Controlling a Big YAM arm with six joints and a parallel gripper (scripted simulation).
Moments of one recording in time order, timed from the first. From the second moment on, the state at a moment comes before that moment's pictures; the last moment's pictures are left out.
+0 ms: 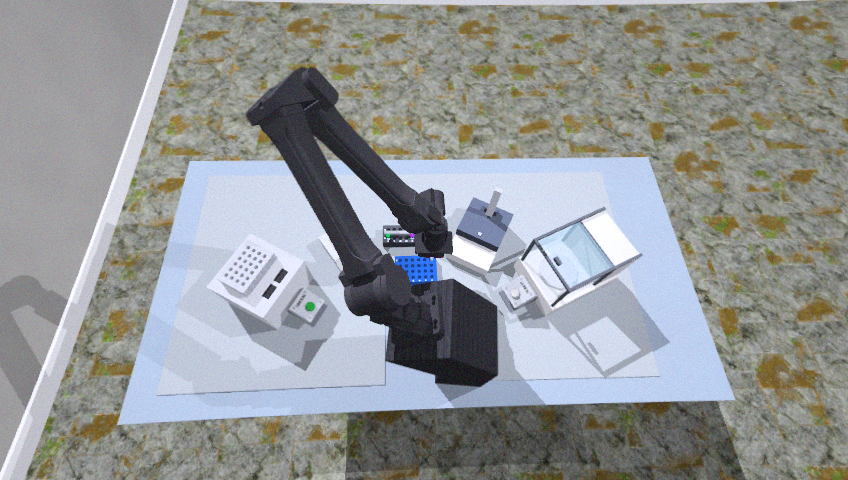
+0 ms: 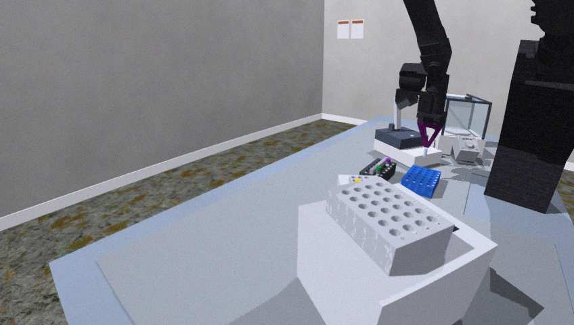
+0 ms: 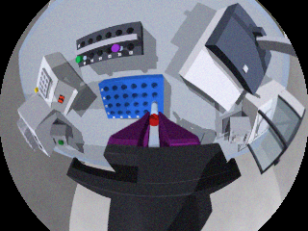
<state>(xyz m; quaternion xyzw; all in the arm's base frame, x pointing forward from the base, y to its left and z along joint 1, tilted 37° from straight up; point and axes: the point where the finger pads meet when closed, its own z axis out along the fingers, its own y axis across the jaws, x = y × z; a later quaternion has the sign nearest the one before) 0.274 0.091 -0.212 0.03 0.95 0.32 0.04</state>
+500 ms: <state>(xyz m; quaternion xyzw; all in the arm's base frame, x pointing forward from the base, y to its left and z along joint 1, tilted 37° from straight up) 0.273 0.091 -0.213 0.03 0.95 0.32 0.04</state>
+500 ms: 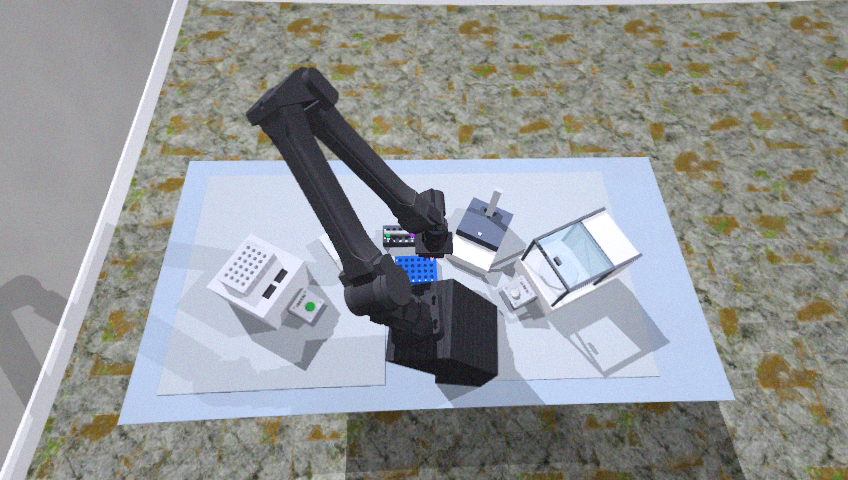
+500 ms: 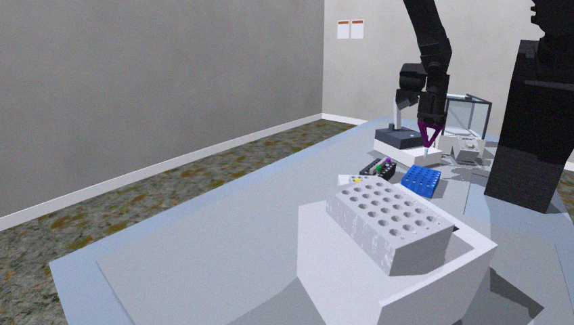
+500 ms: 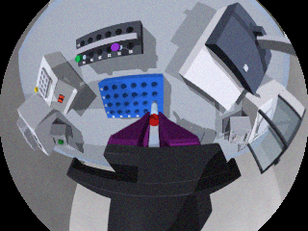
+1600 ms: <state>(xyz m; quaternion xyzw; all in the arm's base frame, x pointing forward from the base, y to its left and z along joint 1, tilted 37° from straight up) 0.272 0.090 -0.210 0.03 0.95 0.32 0.04</state>
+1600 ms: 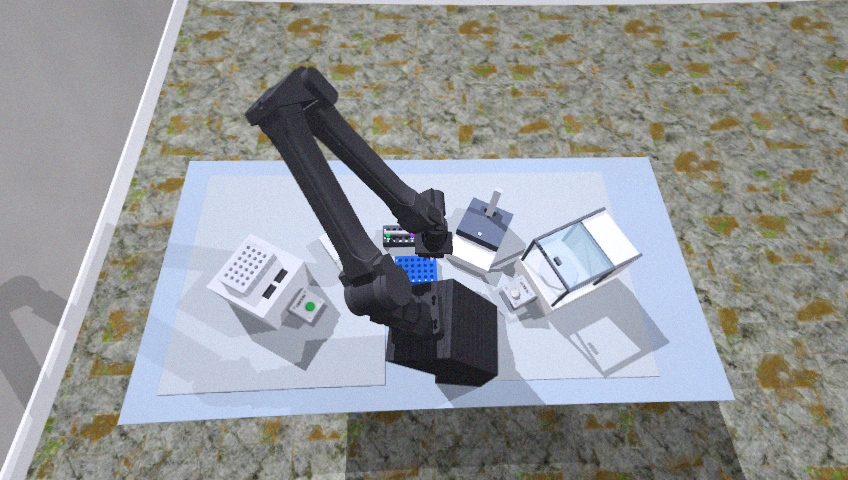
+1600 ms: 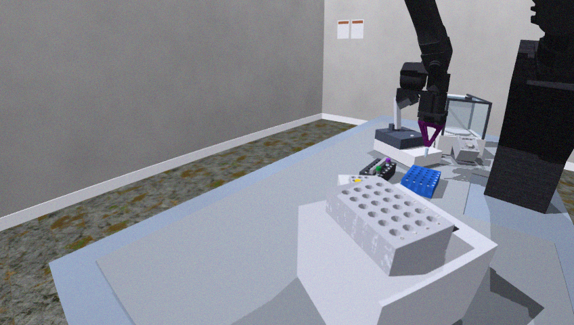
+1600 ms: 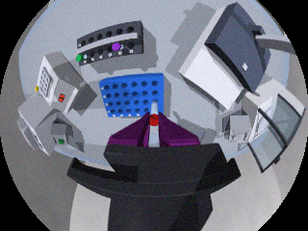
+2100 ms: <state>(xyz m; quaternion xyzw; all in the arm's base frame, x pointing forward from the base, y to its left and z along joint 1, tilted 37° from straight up) 0.272 0.077 -0.192 0.04 0.95 0.32 0.04</state>
